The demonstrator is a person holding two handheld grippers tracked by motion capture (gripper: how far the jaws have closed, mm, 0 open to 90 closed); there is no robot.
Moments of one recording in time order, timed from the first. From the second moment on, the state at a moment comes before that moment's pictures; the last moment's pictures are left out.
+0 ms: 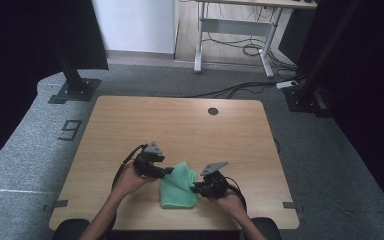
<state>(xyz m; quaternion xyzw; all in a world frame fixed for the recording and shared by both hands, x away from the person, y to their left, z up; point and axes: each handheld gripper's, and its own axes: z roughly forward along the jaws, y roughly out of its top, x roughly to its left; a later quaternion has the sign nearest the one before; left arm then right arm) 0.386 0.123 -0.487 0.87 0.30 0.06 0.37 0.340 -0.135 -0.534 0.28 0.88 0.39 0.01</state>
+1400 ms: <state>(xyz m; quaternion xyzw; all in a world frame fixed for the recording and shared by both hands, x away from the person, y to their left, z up) 0.328 0.139 -0.493 0.90 0.24 0.00 0.36 0.347 -0.166 -0.517 0.30 0.85 0.43 0.03</state>
